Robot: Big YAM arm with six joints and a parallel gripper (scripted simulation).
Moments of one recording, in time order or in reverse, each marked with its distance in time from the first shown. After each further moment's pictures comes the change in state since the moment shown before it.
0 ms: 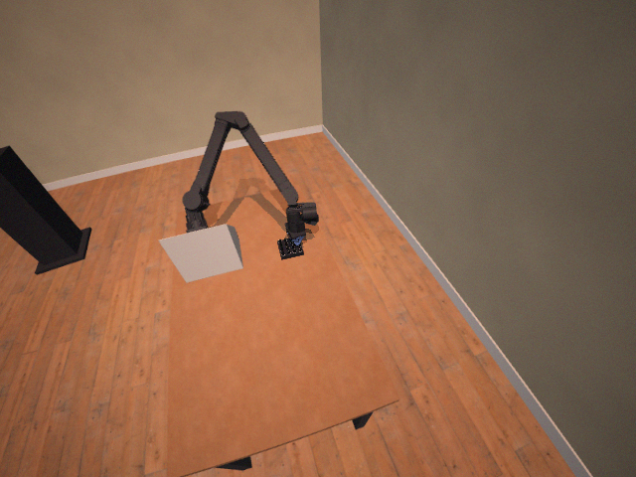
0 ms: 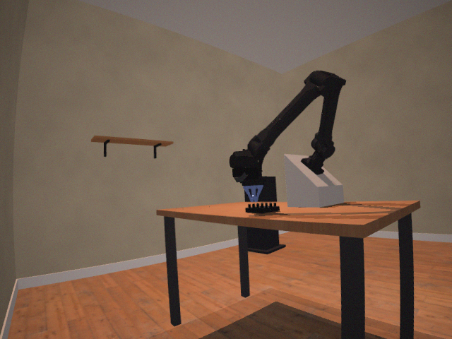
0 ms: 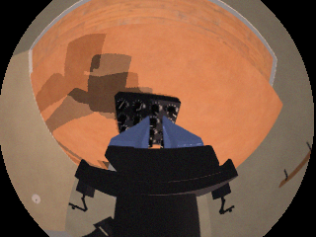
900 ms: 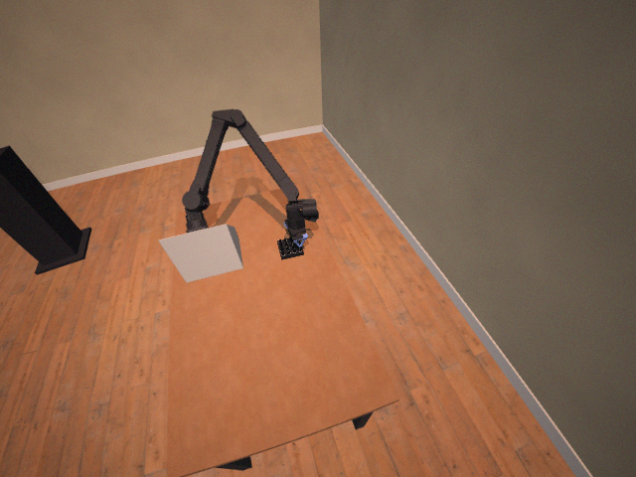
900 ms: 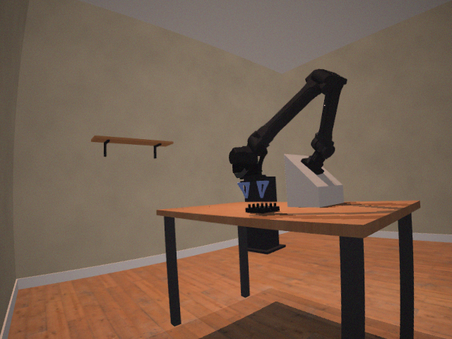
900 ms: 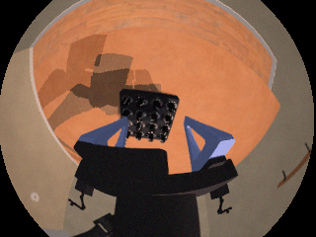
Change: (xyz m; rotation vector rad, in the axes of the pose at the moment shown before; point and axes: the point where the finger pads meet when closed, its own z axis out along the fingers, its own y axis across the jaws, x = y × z) arm -0.002 0.002 -0.017 -0.001 0.001 -0.016
